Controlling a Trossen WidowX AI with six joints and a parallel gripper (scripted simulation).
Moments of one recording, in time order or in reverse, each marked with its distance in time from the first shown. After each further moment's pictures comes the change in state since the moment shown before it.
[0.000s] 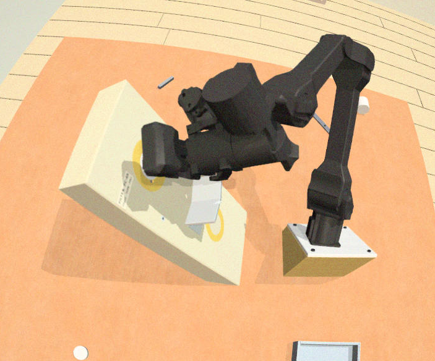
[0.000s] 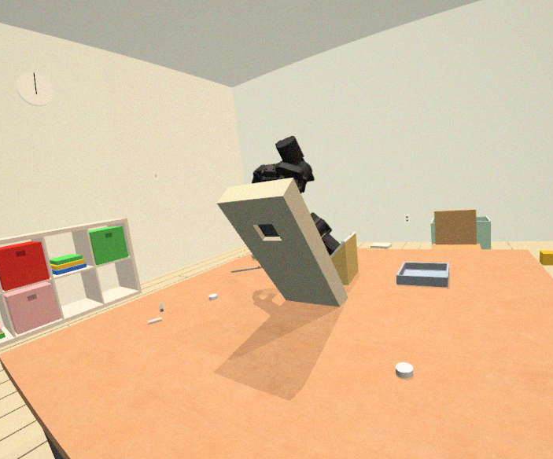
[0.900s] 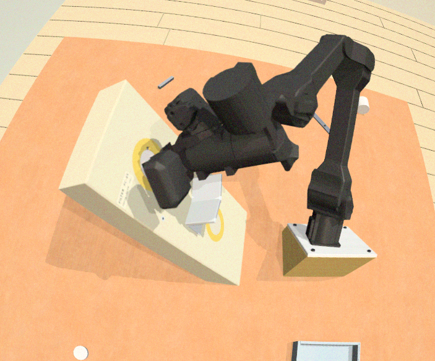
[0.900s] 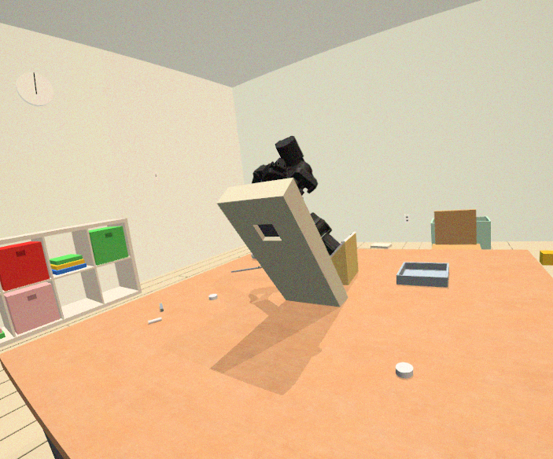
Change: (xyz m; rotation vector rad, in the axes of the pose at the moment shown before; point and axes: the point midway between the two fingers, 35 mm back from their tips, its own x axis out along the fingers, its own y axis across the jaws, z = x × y) arm 0.000 0.001 0.000 -0.525 -0.001 0.003
